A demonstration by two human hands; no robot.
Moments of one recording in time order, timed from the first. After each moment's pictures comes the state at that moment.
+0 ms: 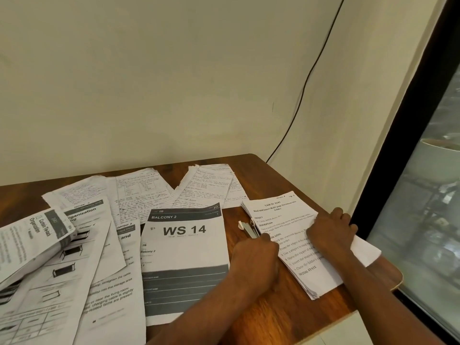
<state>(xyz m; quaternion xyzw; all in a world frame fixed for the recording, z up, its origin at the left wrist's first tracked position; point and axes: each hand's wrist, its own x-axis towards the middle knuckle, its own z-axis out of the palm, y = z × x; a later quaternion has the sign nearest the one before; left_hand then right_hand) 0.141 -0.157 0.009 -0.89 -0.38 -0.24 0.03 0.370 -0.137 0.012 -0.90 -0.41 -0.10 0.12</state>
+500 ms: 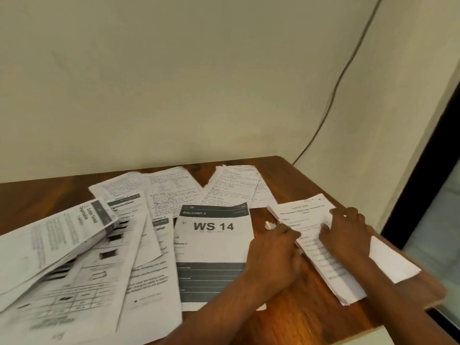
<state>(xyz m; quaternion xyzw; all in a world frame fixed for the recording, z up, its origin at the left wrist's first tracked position) 0.113 -0.171 0.031 -0.85 -0.35 -0.39 -0.11 0.335 -0.143 0.019 -0.85 -0.48 -0.10 0.20</state>
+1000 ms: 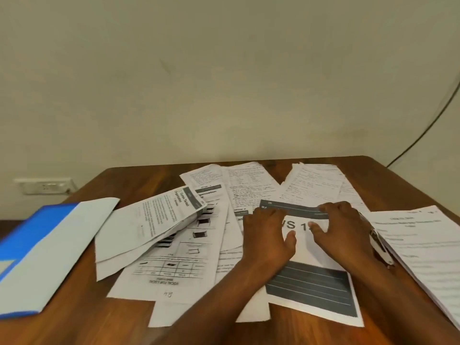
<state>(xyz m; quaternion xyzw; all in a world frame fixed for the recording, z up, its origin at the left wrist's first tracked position) -0.043 -0.145 0.043 -0.71 -0.59 -0.37 -0.05 0.133 -0.115 0.051 -0.70 -0.67 0.00 0.24</state>
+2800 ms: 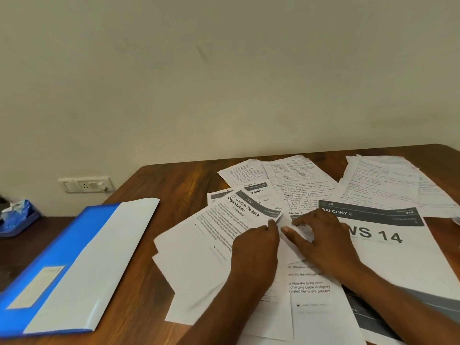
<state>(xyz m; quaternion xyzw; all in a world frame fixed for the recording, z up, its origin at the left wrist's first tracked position) -0.194 -0.138 0.029 -0.73 -0.66 -0.14 0.07 -0.028 -0.078 -0.001 -0.56 -0.75 0.10 0.33</state>
